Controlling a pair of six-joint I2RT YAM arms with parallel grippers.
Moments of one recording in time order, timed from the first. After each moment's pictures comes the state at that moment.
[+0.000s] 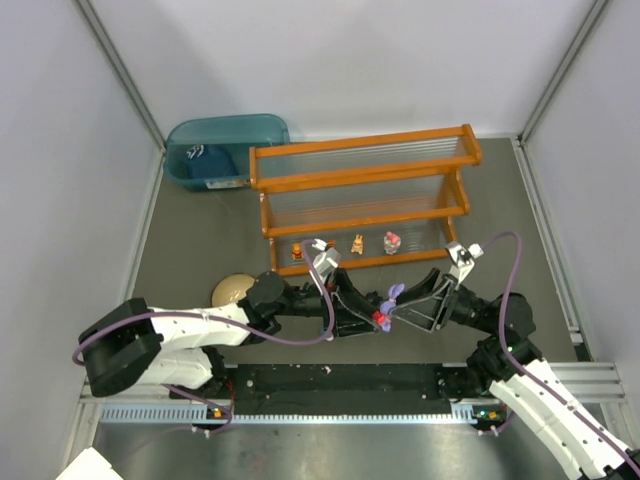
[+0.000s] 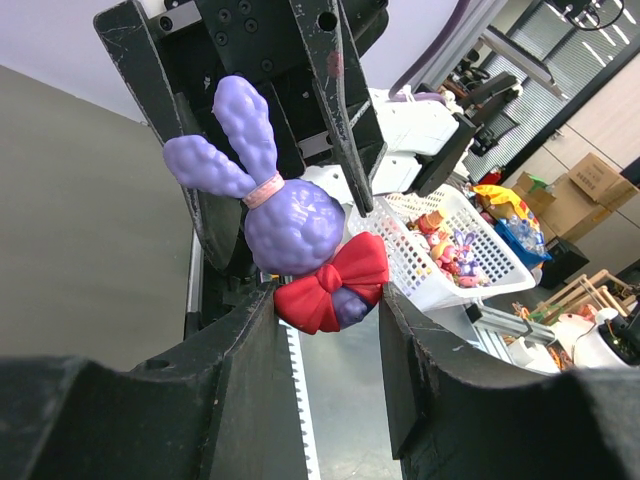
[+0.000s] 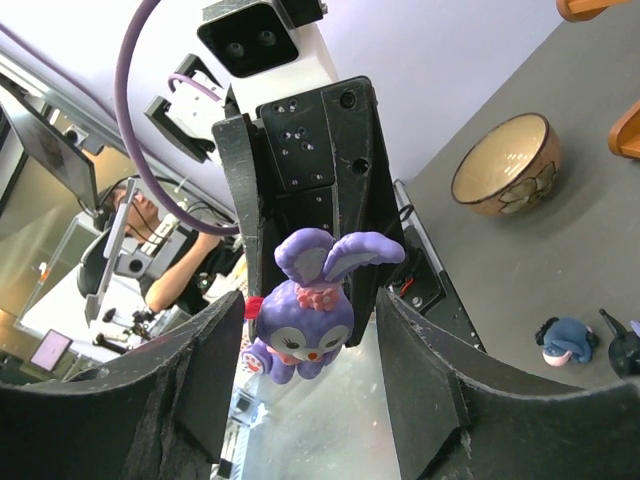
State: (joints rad) left arm -1.05 1.24 0.45 1.06 0.62 -0.73; right arm 0.53 0.26 0.16 0.44 -0.74 1.14
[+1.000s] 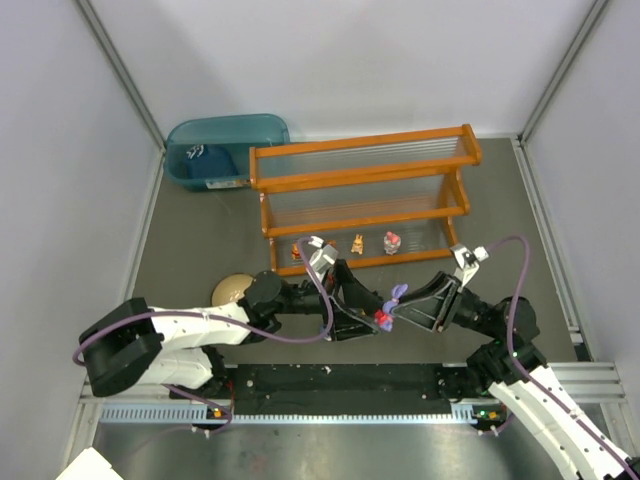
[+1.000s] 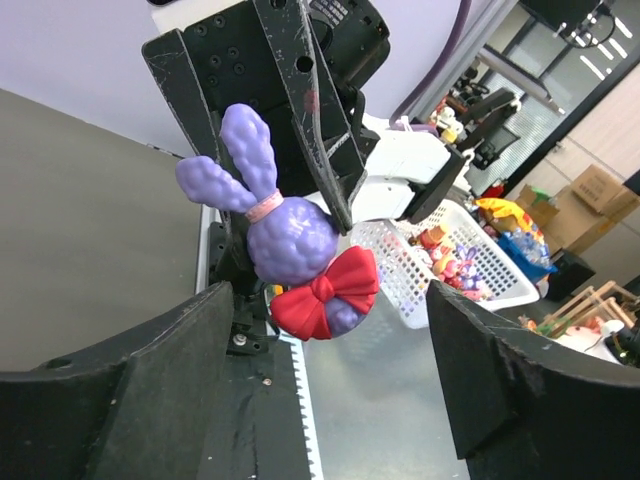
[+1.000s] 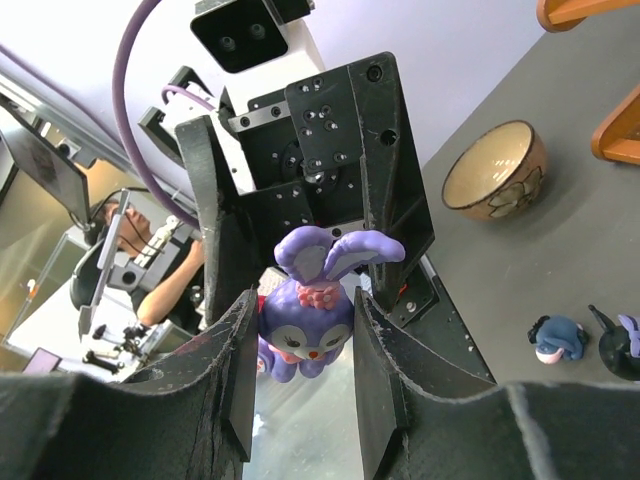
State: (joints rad) left arm -1.04 1.25 0.45 1.10 0.61 -0.74; right arm 0.54 0.17 0.17 0.33 -0.70 1.13
